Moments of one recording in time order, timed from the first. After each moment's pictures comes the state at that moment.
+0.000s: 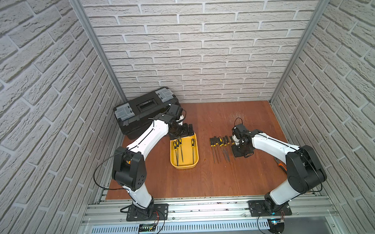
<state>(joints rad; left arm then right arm) -0.44 1.71 1.46 -0.89 0.25 -0.45 0.30 1.59 0.98 -0.81 0.05 0.22</state>
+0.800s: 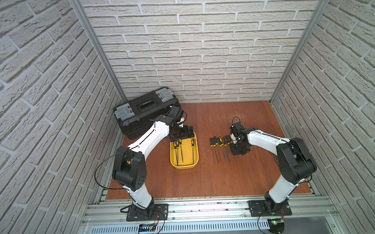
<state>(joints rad) -0.45 1.71 1.43 -0.88 0.25 -0.45 0.29 1.71 1.04 -0.78 0.06 0.20</state>
